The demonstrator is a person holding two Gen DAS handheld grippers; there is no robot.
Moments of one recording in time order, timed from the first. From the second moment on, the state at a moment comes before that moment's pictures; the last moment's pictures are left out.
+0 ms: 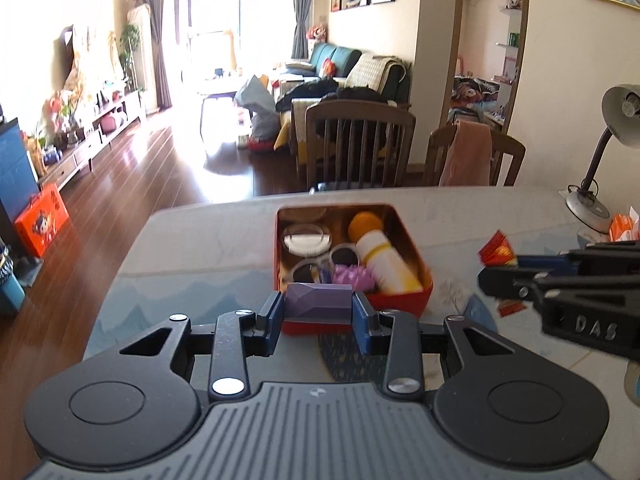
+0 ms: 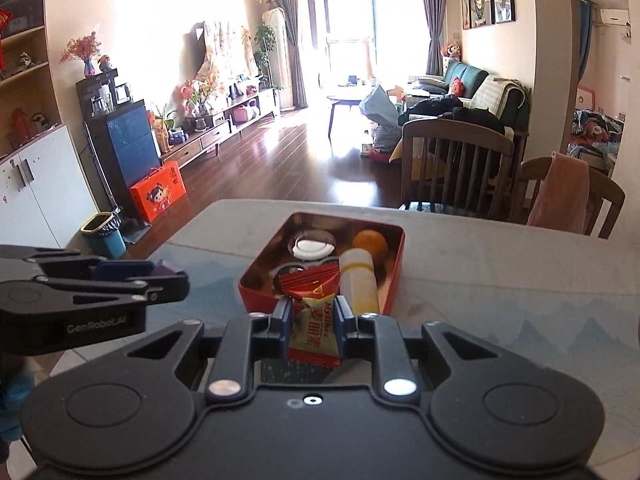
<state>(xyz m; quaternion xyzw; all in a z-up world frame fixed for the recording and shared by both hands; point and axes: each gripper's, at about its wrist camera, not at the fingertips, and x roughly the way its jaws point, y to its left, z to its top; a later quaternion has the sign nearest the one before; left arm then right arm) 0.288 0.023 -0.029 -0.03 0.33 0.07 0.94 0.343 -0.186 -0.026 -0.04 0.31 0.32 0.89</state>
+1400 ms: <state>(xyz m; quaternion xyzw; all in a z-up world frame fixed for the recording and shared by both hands) 0.477 0.048 -0.117 -0.05 0.42 0.11 0.90 0.436 -0.131 -0.104 -0.10 0.38 0.38 0.84</state>
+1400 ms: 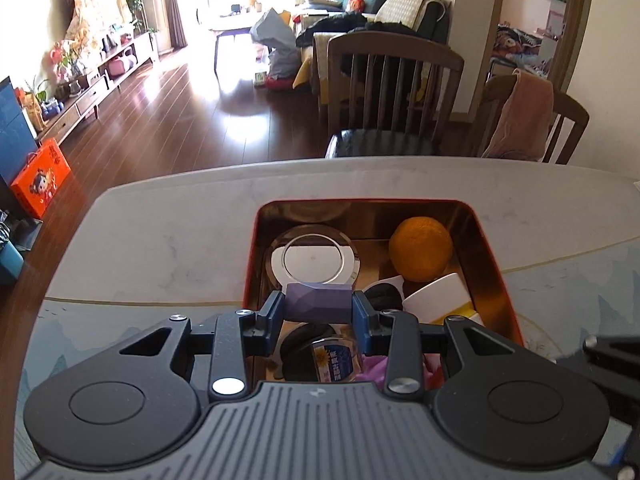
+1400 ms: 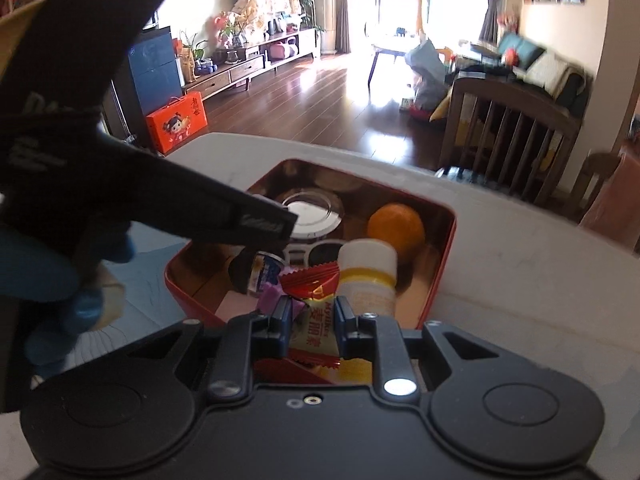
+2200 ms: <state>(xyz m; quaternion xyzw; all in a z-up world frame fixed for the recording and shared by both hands) 0.482 0.058 -0.140 -0.08 0.46 0.13 0.88 0.432 -0.139 -0.107 -0.08 0.39 0.39 0.83</state>
